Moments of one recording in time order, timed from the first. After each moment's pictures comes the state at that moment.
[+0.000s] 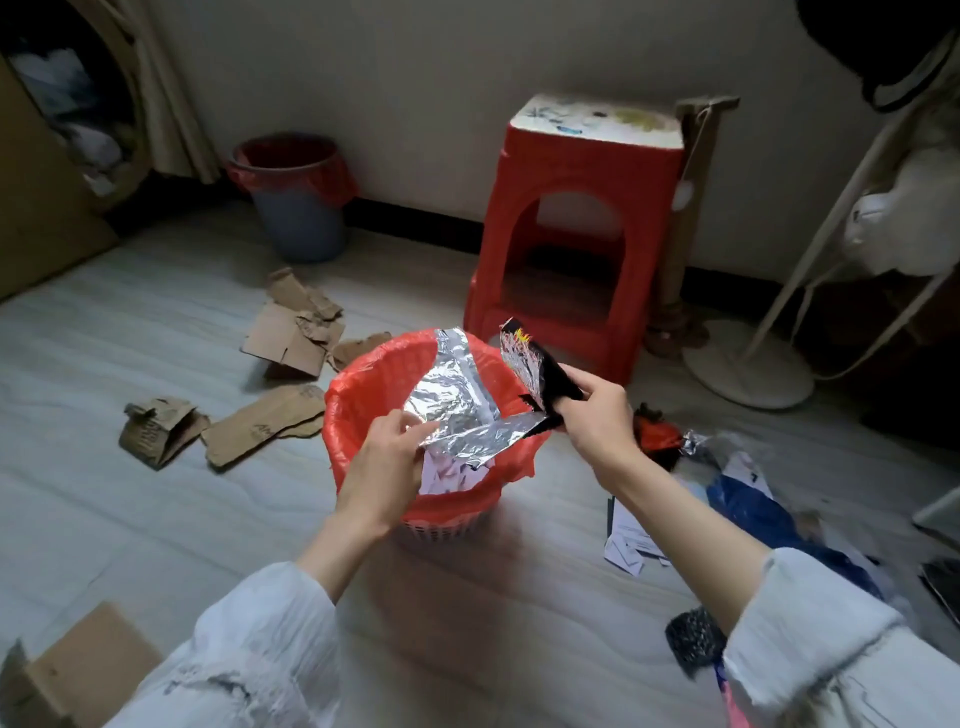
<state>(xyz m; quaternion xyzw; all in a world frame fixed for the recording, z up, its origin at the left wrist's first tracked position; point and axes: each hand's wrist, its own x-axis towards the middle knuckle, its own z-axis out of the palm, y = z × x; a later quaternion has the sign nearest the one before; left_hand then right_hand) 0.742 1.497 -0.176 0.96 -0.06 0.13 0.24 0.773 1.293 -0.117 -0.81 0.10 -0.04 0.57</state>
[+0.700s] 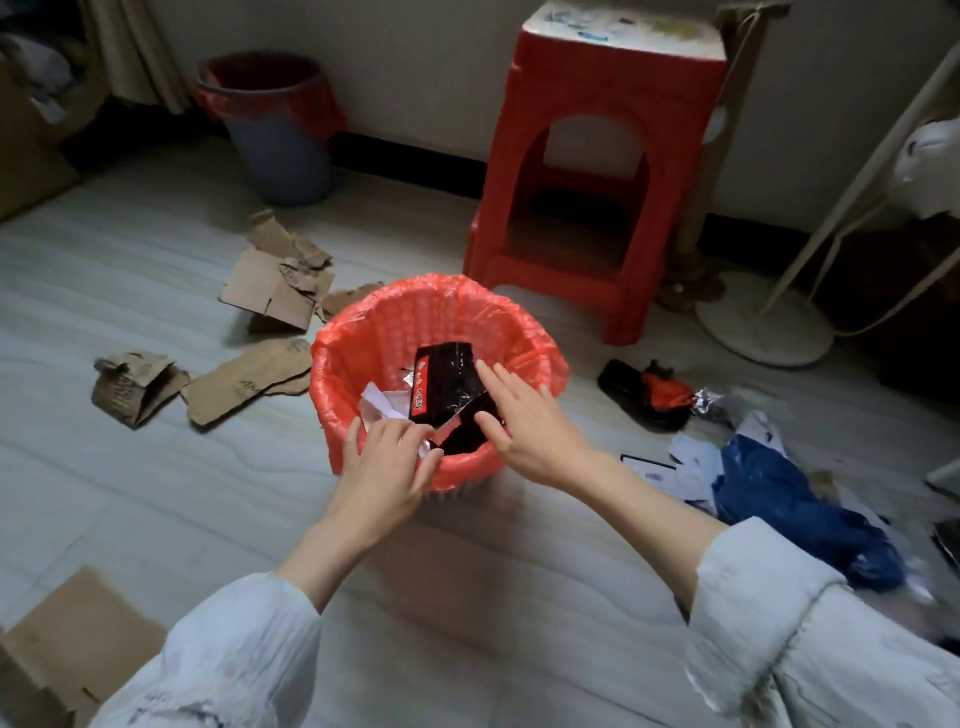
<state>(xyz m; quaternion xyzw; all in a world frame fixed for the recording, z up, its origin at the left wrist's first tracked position) 0.728 1.510 -0.237 0.98 -0.06 0.03 0.17 0.779 1.332 -0.196 -0.96 -0.19 0.12 0.18</state>
